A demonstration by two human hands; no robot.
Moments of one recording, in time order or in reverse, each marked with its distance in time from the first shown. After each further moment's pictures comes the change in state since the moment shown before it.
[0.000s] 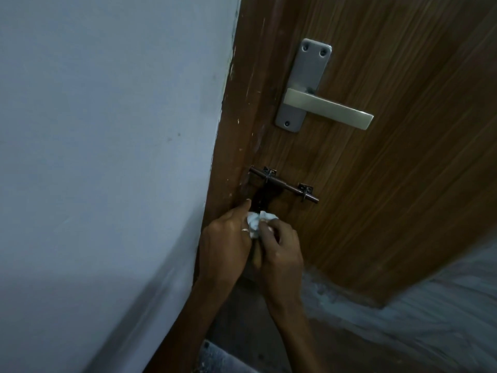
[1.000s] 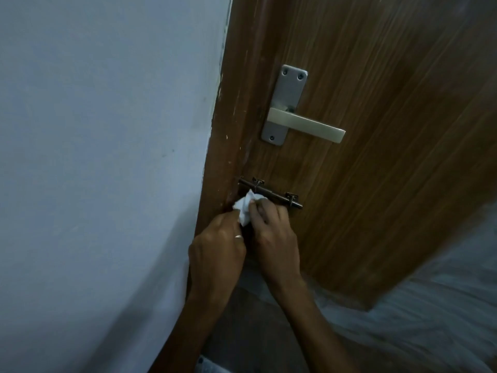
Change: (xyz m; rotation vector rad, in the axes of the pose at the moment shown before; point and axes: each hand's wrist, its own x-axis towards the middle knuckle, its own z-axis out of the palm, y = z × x) left_hand -0.002 0.036 -0.032 0.130 0.195 -0.013; right_hand 0.052 -0.005 -0.025 -0.225 -0.152 -0.181
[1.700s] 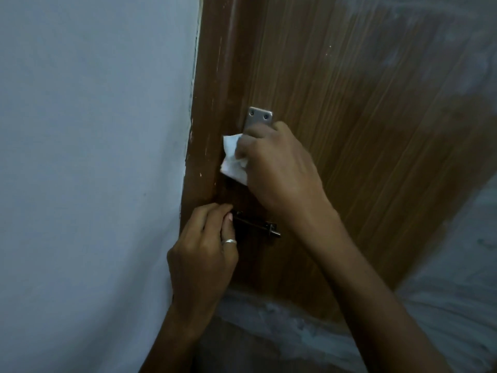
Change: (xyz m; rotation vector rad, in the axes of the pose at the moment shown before) left_hand 0.046 0.036 -0.031 -0.139 0.203 0.127; right_hand 0.137 -0.004 -0.152 -0.116 -0.058 -0.140
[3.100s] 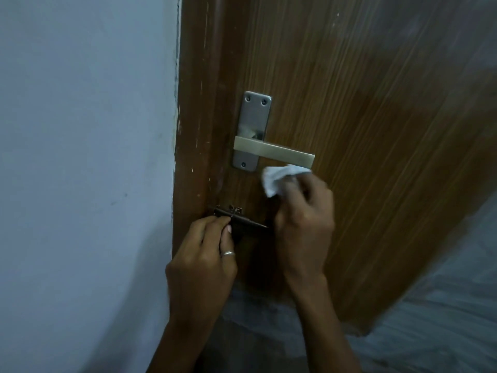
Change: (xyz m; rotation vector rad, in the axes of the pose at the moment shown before) left_hand -0.021 -0.013 0.017 0.085 -0.082 -0.030; right_hand -0.082 0.022 0.103 0.114 0.510 0.426
